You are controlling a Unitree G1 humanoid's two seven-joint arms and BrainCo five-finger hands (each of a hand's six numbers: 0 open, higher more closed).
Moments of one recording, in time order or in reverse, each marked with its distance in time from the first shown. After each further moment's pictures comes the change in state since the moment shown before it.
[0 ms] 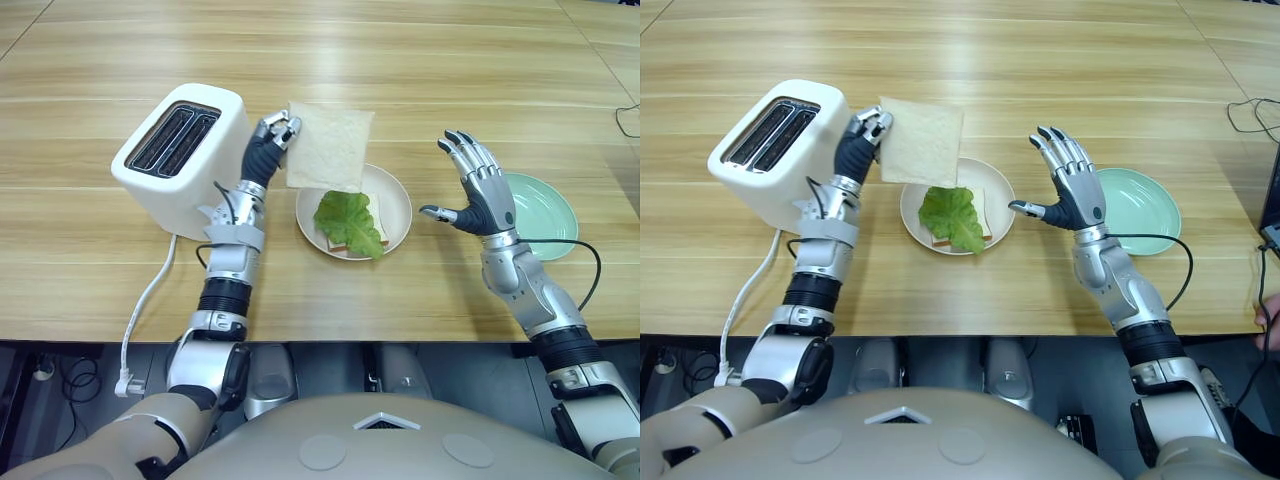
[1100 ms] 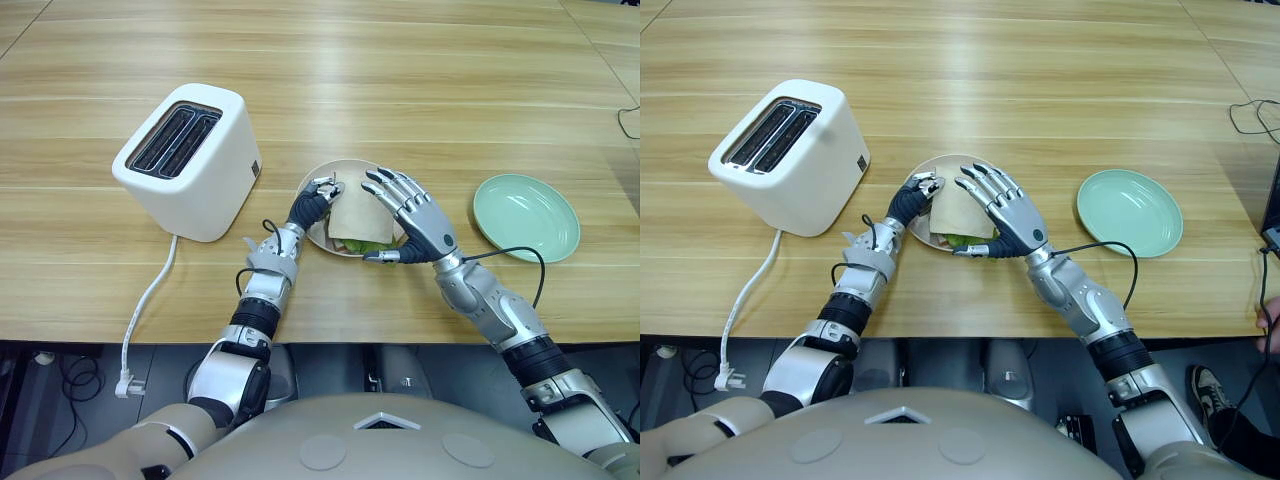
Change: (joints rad) left arm 0.080 -0.067 -0.122 0.143 0.205 -0.009 0.065; right arm 0.030 0.083 0.172 -0.103 -0.157 -0.040 0.062
